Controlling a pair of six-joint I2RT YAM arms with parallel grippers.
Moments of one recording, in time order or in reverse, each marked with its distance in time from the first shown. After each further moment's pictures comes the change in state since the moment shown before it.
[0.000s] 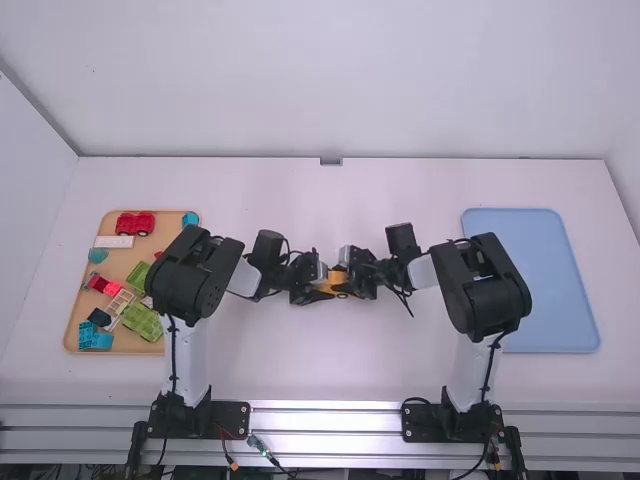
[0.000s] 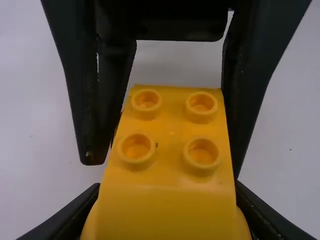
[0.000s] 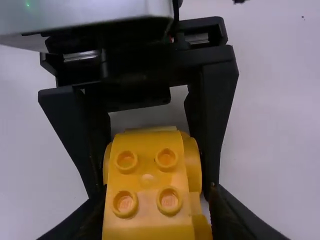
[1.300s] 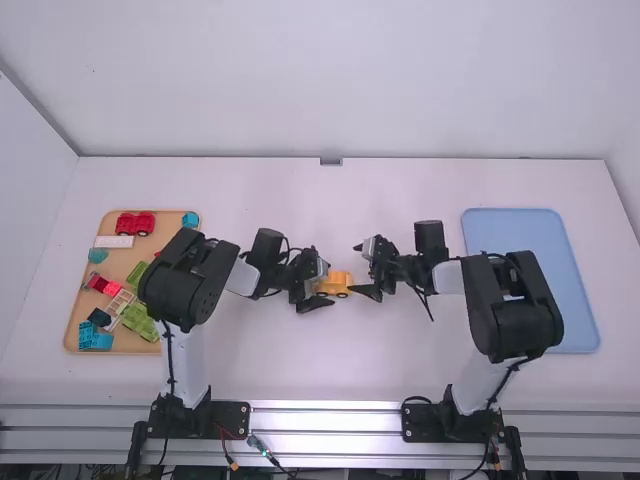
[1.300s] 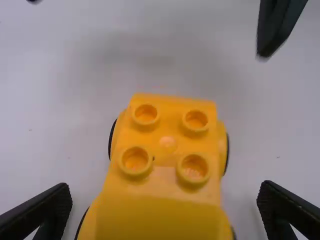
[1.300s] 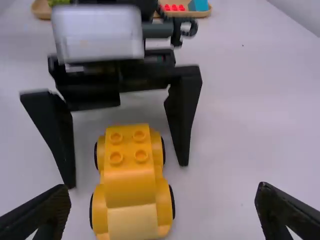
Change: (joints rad) left arm 0.005 -0.085 -0.005 -0.131 -0.020 -0.055; right arm -0.130 -0.141 -0.098 0.058 -0.065 -0.016
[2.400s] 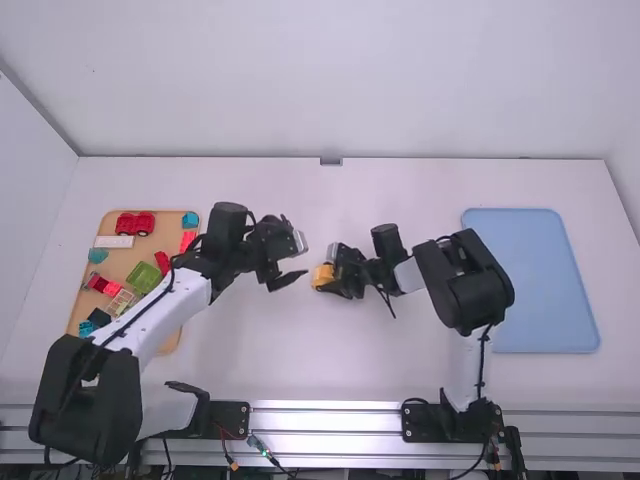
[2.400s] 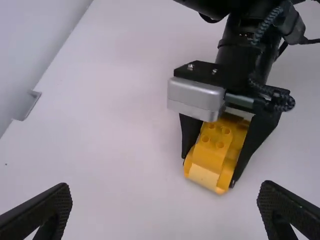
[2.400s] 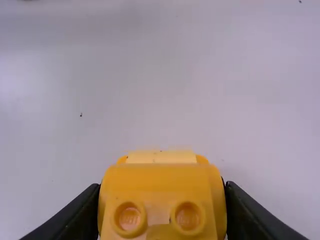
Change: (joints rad) left arm 0.068 -0.668 0.016 -0.547 -0.349 0.074; right arm 0.193 0.193 0.111 0.093 0.156 0.239
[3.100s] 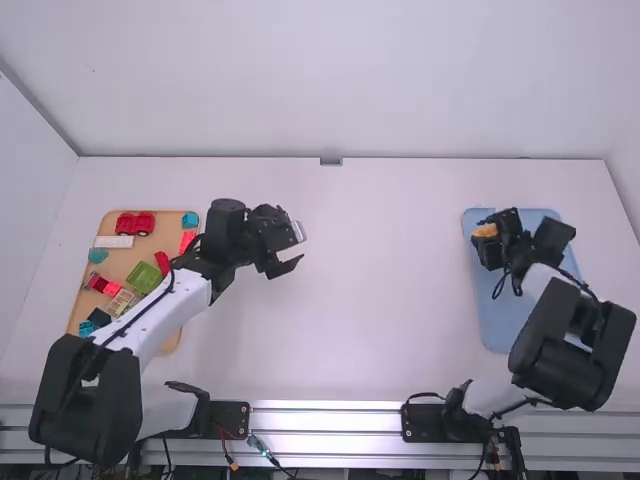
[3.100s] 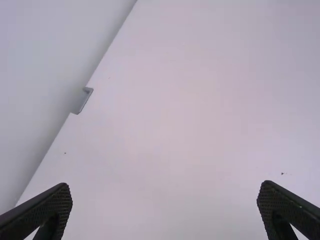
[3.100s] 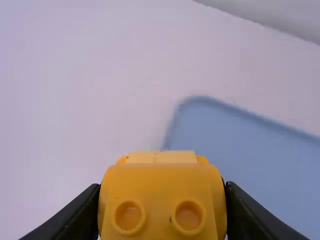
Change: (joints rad) left arm 0.000 0.000 -0.009 0.132 -0.143 0.000; right arm -0.859 -0.357 0.000 -0.275 0.395 0.063
